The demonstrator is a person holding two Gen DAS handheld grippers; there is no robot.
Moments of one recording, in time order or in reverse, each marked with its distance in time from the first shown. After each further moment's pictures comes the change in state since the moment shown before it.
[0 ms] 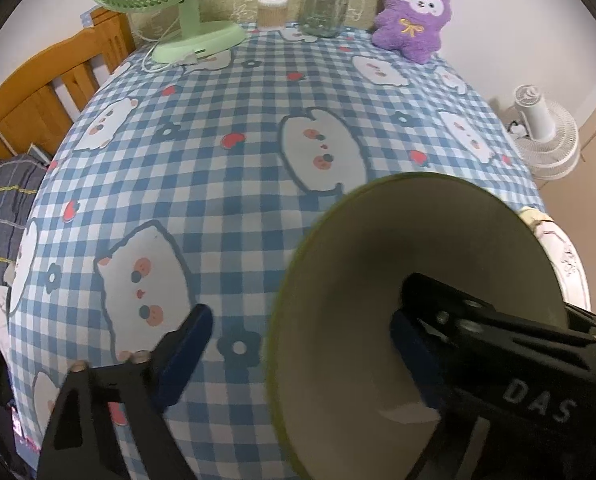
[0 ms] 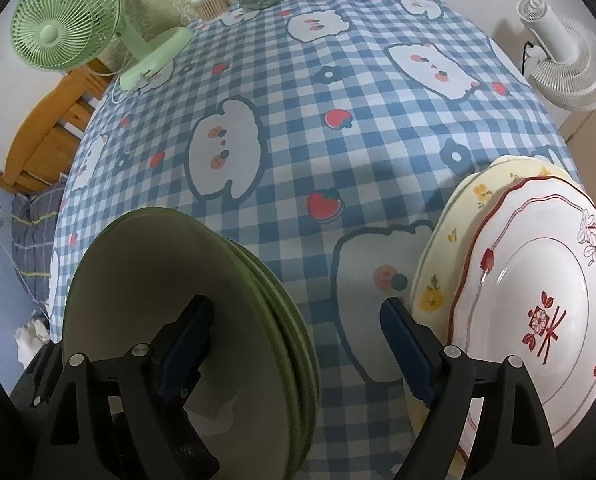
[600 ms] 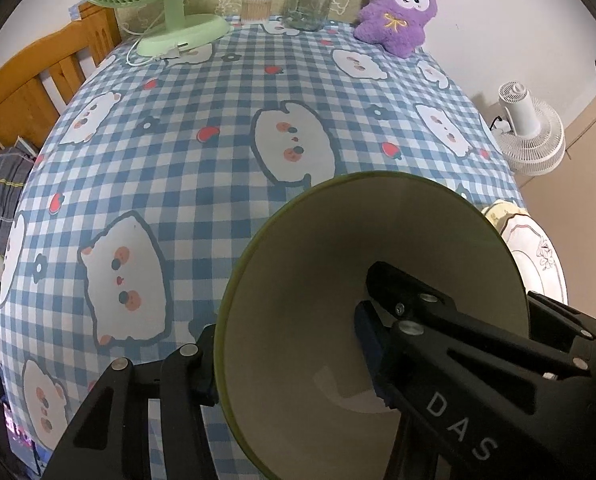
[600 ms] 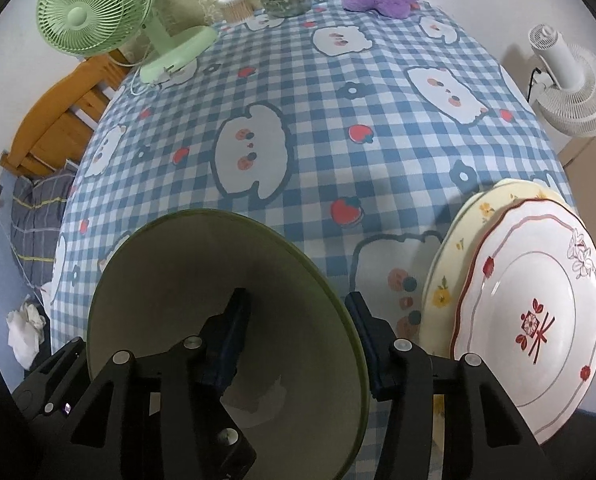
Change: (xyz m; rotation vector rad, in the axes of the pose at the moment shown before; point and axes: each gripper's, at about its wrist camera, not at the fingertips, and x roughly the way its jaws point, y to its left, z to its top) left arm -0.008 -0.013 0.000 -0.004 0.045 -0.054; right arm -0.014 0.022 -0.005 -0.063 -0.022 -0.016
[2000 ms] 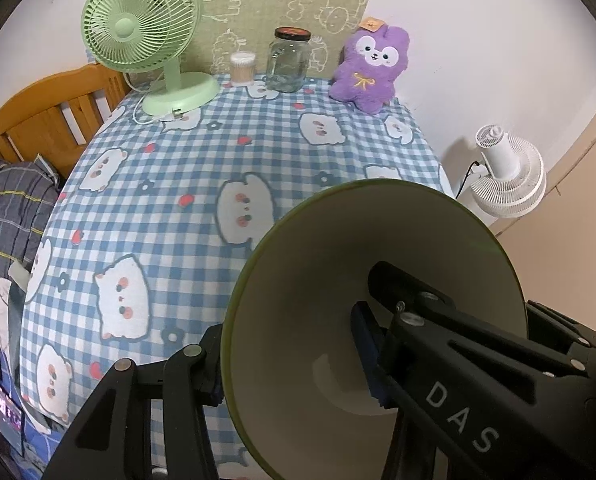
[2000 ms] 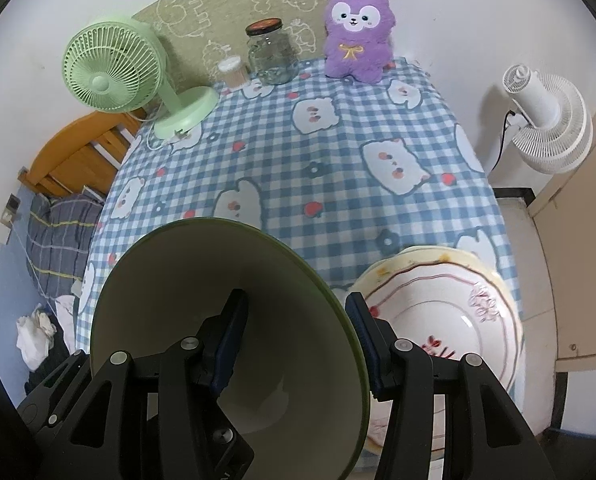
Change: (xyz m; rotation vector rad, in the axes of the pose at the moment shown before) left arm -0.077 -0.075 0.019 -0.062 -0.135 0.023; right arm -0.102 -0.049 0.024 -0.034 -0.117 0.026
